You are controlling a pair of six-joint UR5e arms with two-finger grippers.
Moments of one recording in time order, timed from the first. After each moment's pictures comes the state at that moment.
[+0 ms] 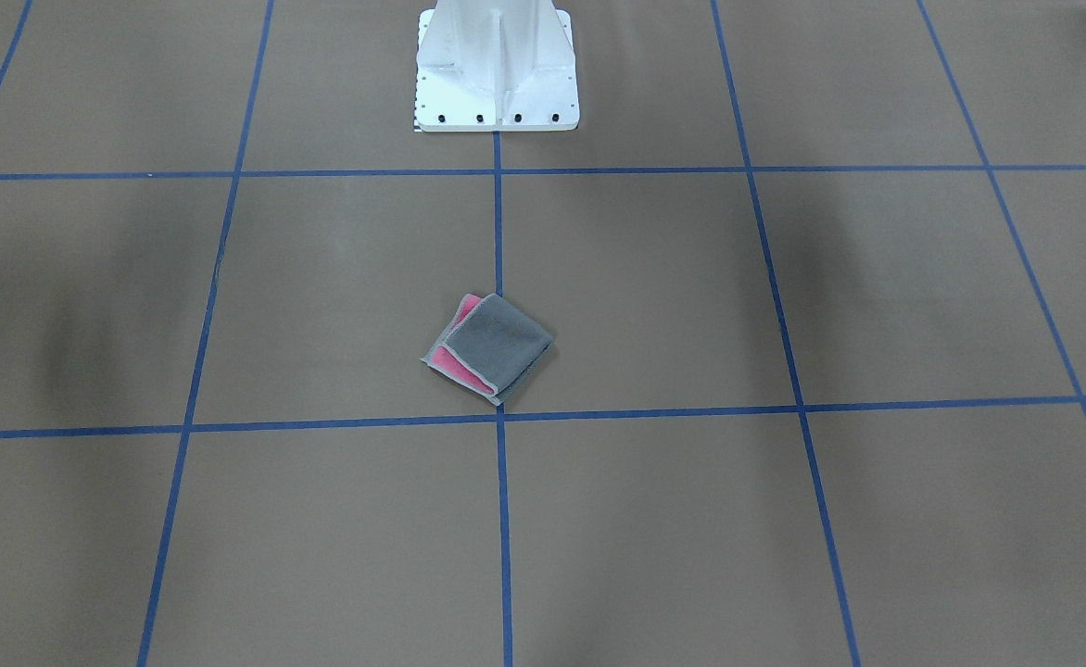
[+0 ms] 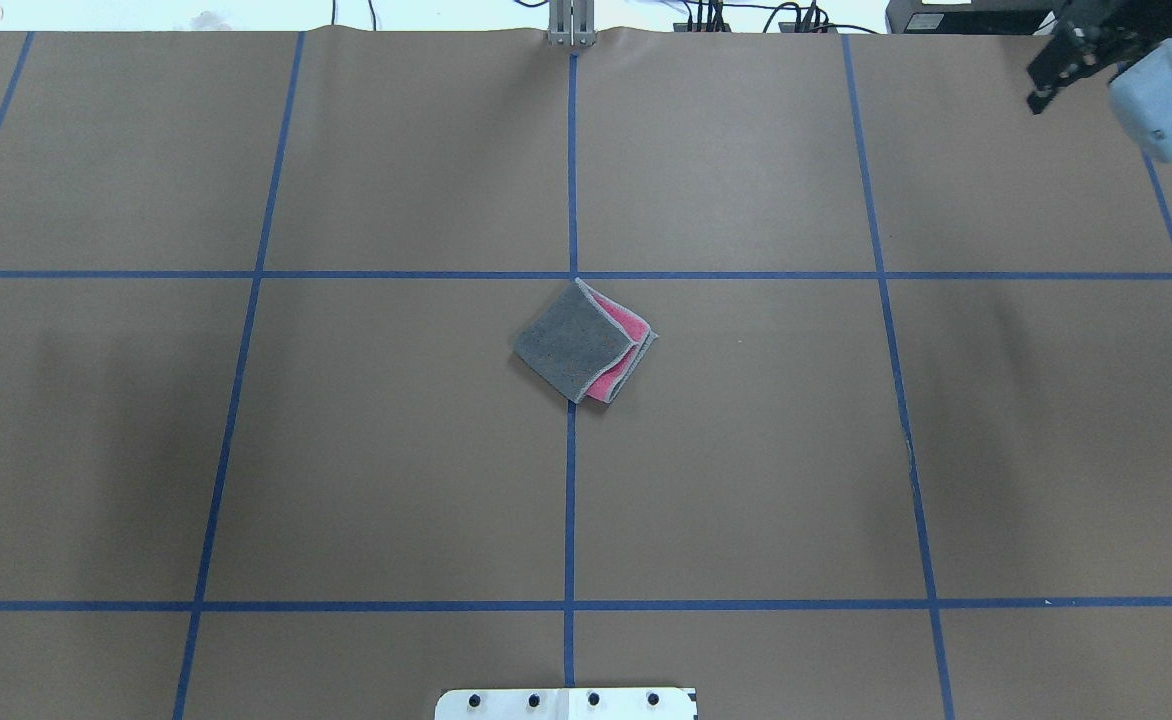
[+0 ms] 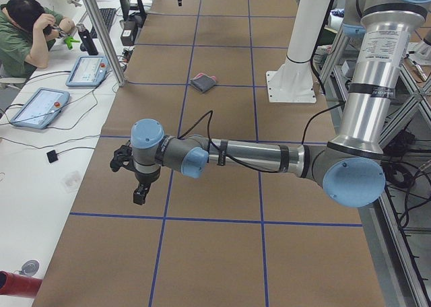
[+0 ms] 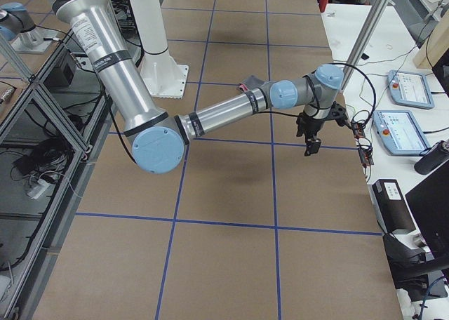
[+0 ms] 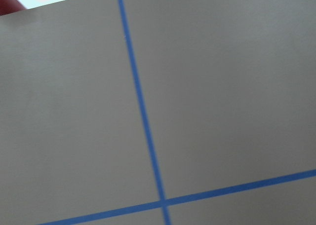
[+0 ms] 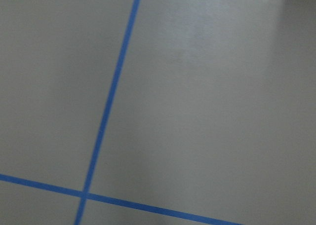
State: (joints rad) left arm -1.56 -1.73 -1.52 -1.79 -2.26 0.03; right arm 1.33 -1.12 1.49 -1.75 2.24 0.11
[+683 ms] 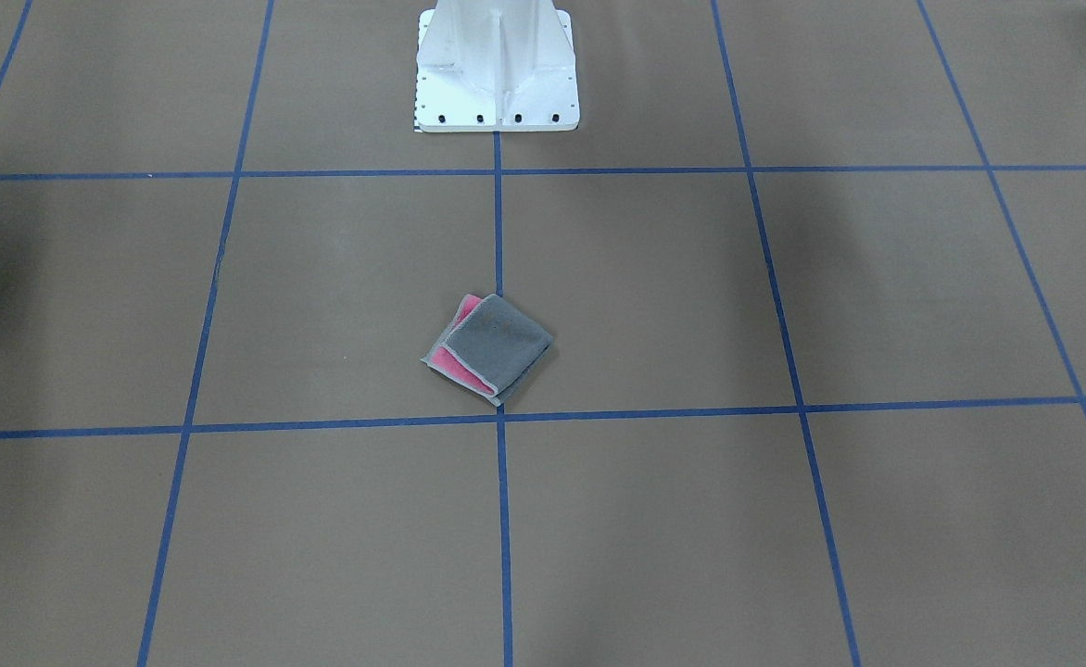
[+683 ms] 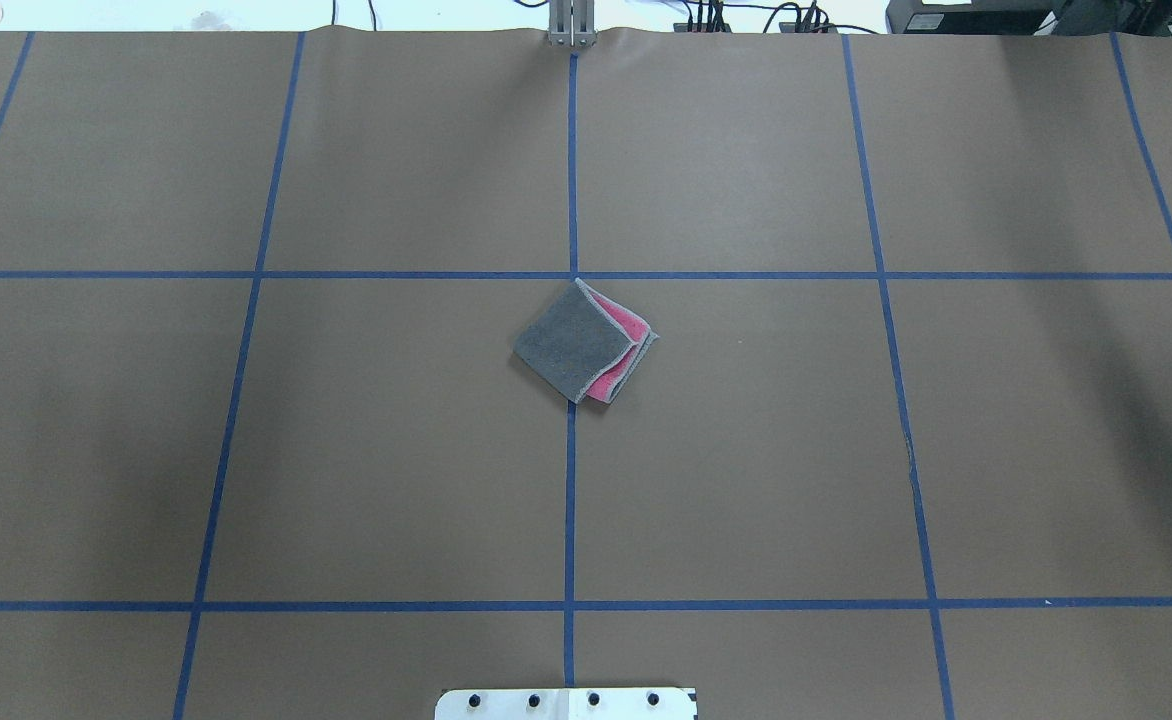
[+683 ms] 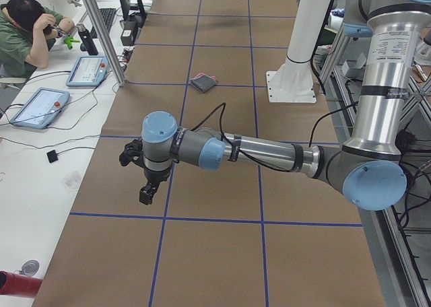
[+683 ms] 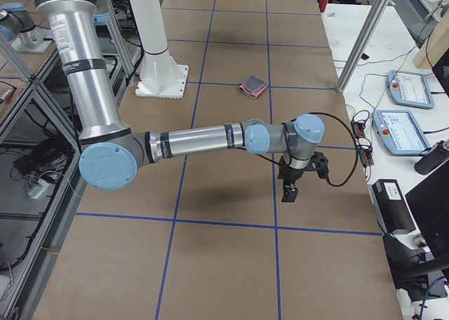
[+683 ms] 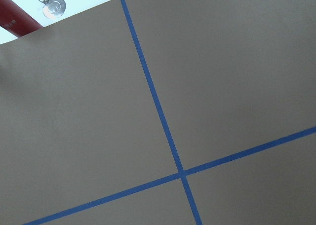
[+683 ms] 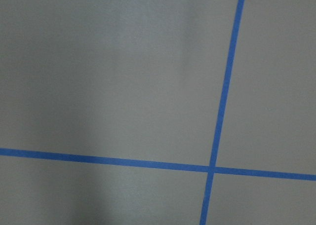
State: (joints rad) left arm -1.58 -1.65 -1.61 -1.70 -2.27 0.18; right arm 1.45 -1.37 1.50 -1.66 2.30 0.07
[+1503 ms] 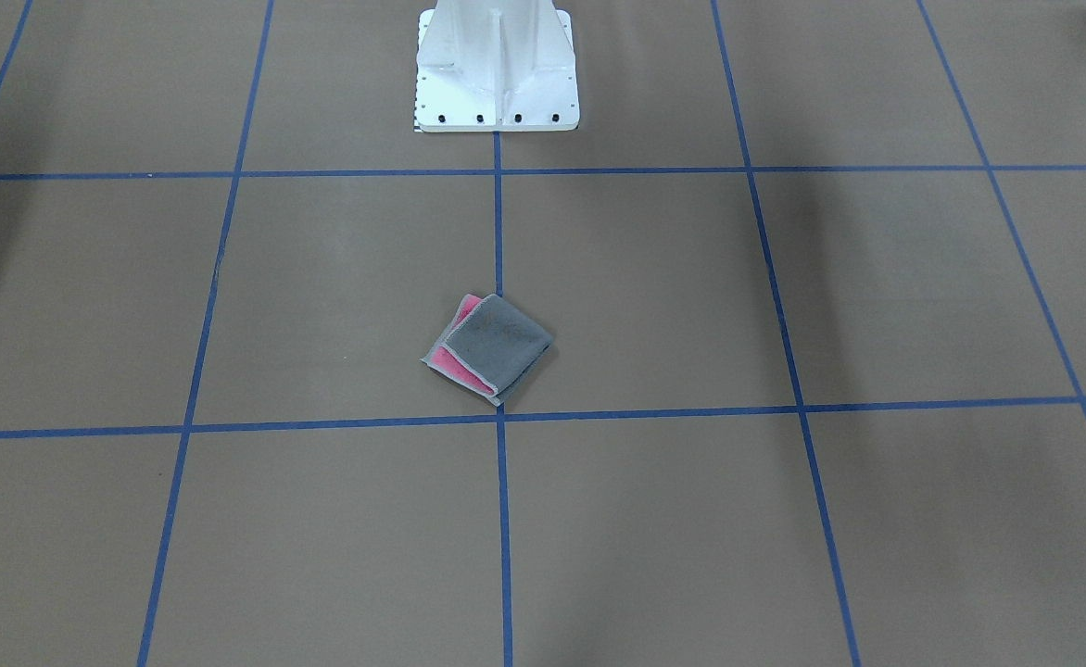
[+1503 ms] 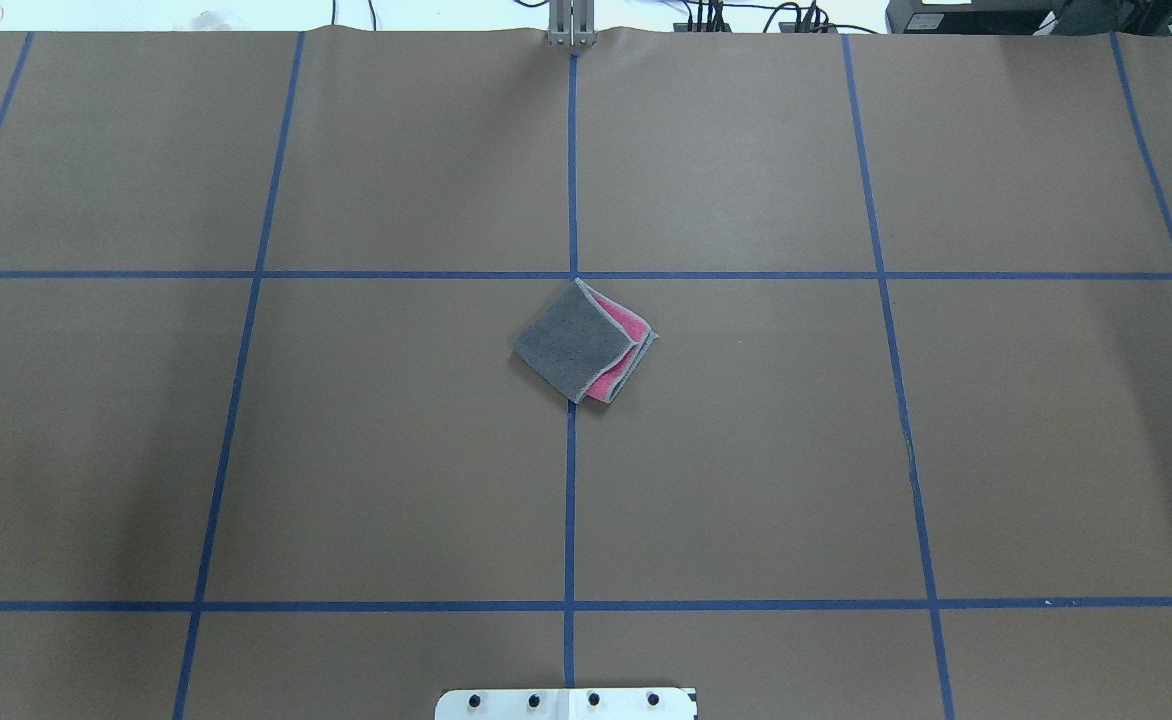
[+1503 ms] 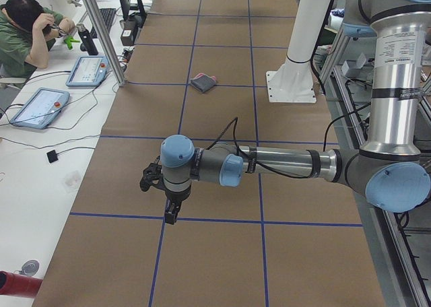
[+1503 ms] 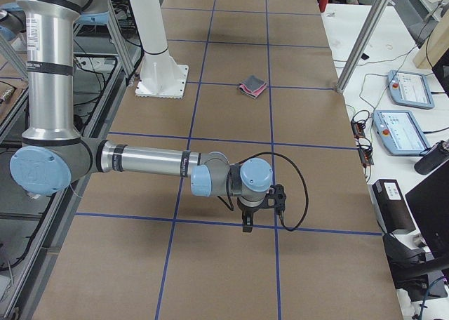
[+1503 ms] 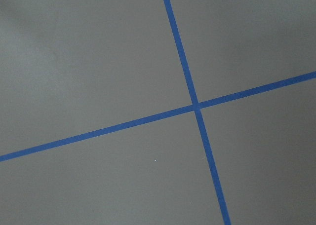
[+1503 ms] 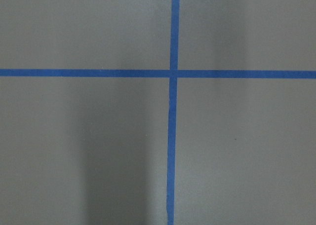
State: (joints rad) left arm -1.57 -1.55 -1.64 -1.69 -2.29 0.08; right arm 1.53 -1.64 1.58 -1.46 2.40 0.06
